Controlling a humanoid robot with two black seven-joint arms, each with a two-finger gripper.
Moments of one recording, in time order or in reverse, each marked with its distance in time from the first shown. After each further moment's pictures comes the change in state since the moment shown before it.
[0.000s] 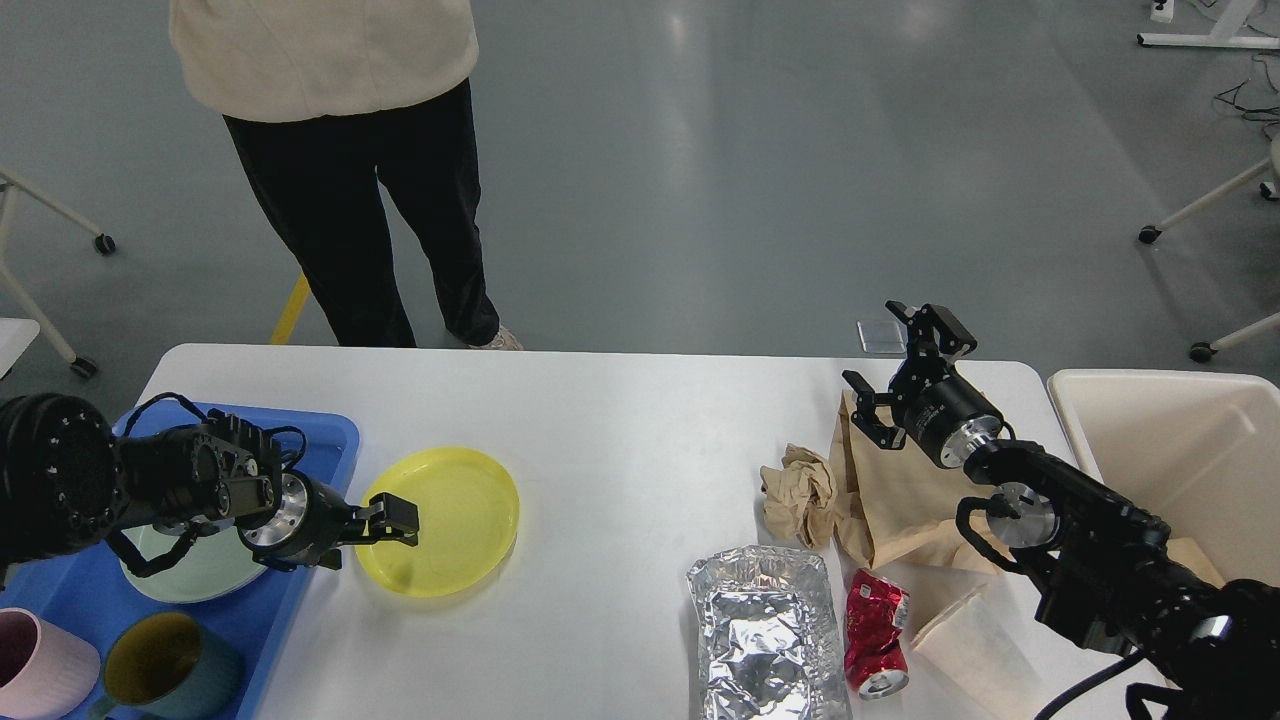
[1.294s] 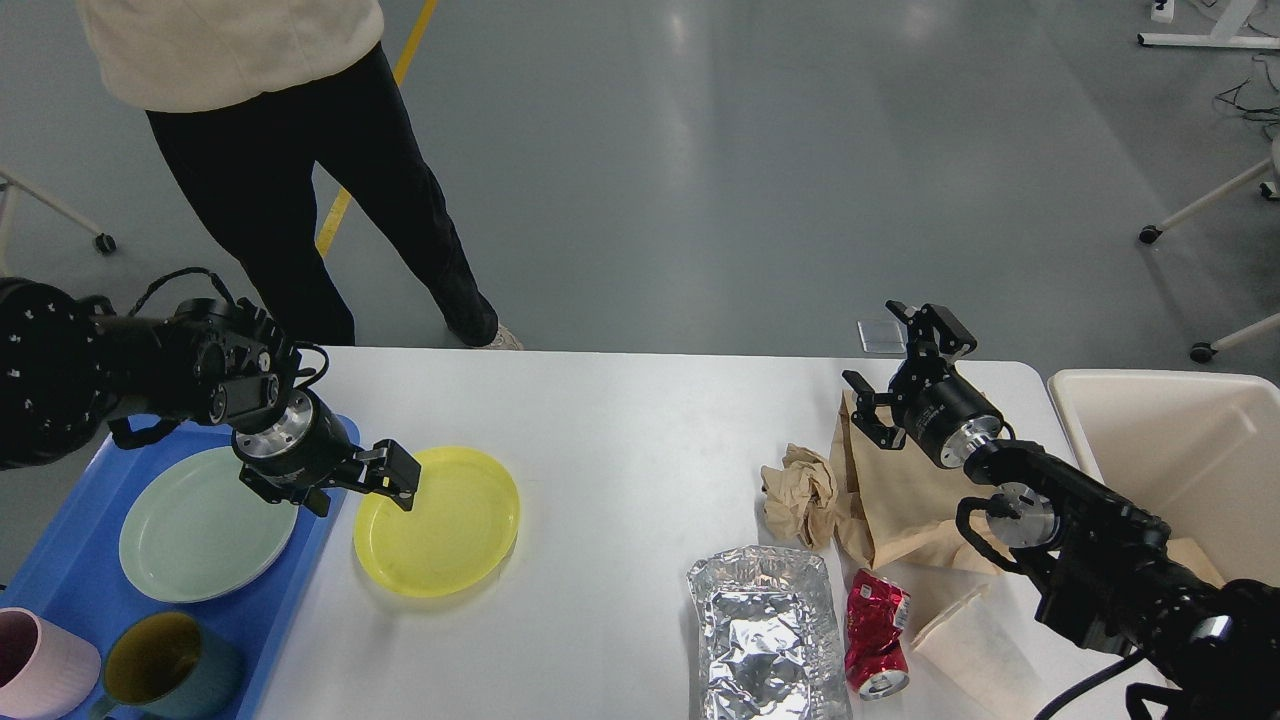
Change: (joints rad) left arm -0.214 -0.017 0.039 -0.051 0.198 -0.182 0.003; right arm 0.000 0.000 0.000 0.000 0.000 0.000 0.000
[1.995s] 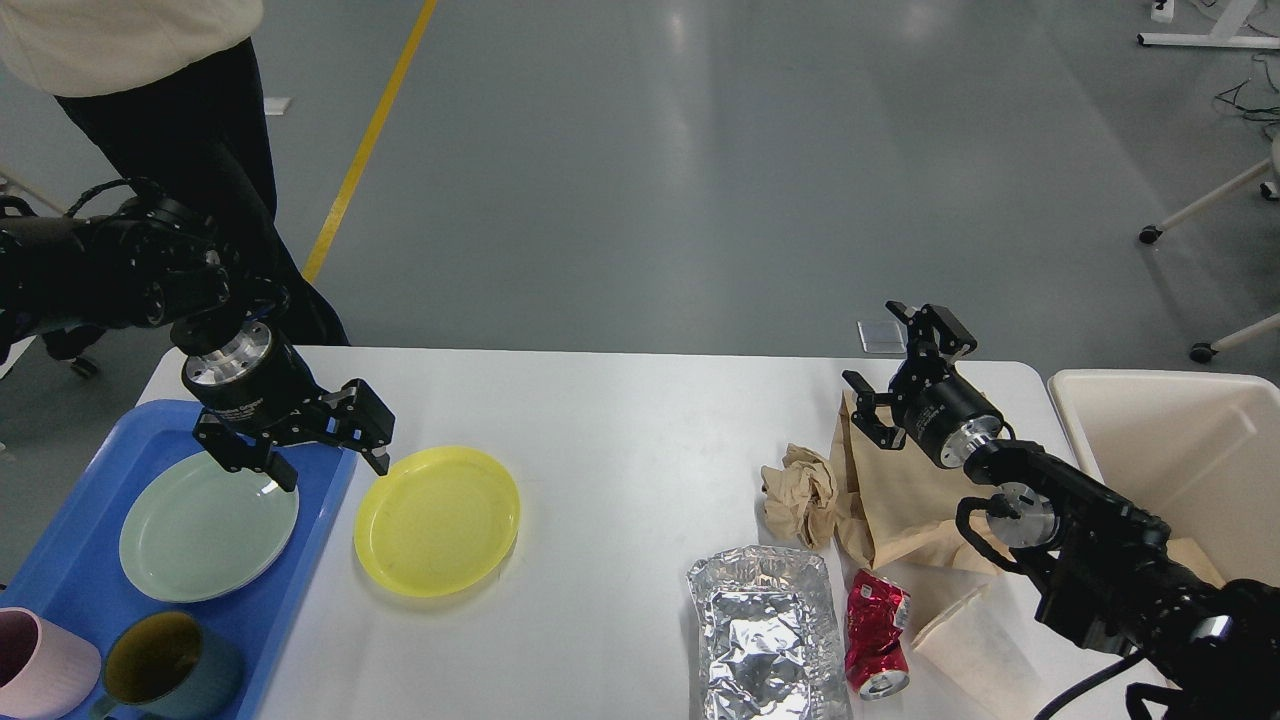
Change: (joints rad) left arm -0.204 0.059 0.000 -0.023 -0.003 -0.374 -0.004; right arm 0.000 0.000 0.000 0.000 0.000 0.000 0.000
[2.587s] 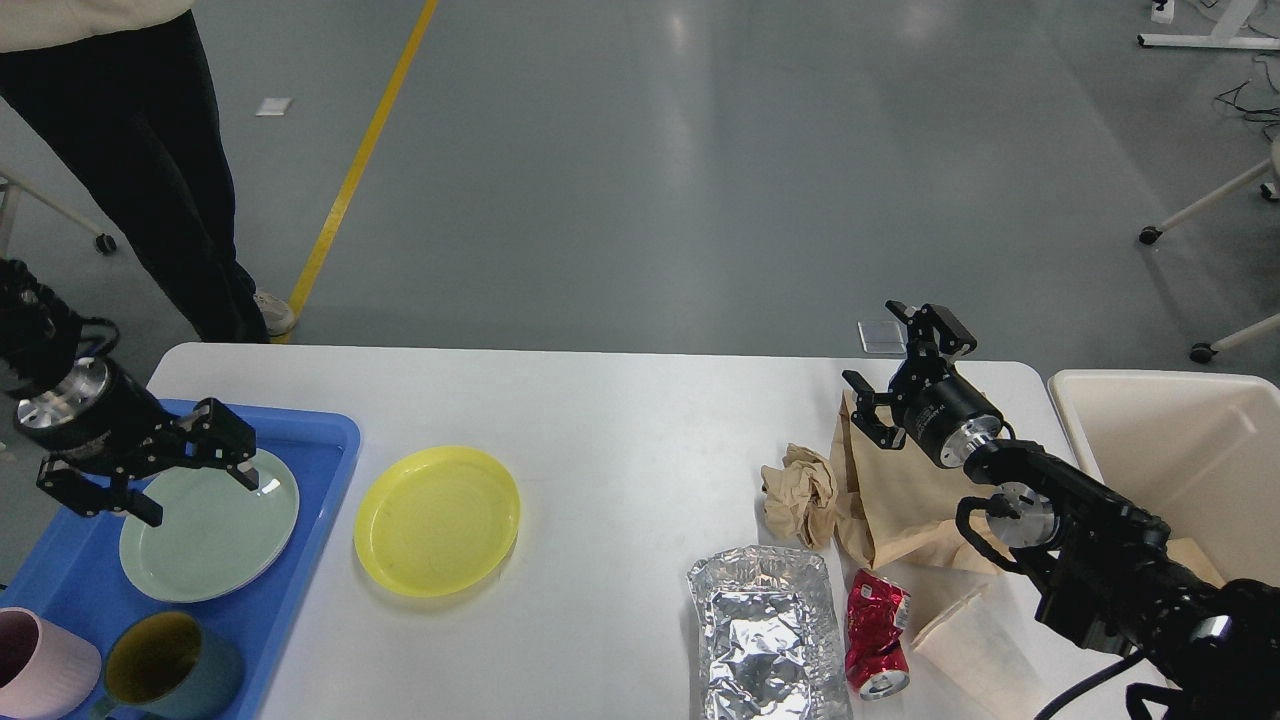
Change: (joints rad) left arm 0.084 0.251 0.021 0.057 0.002 0.000 -0.005; right arm 0.000 0.000 0.000 0.000 0.000 0.000 0.000
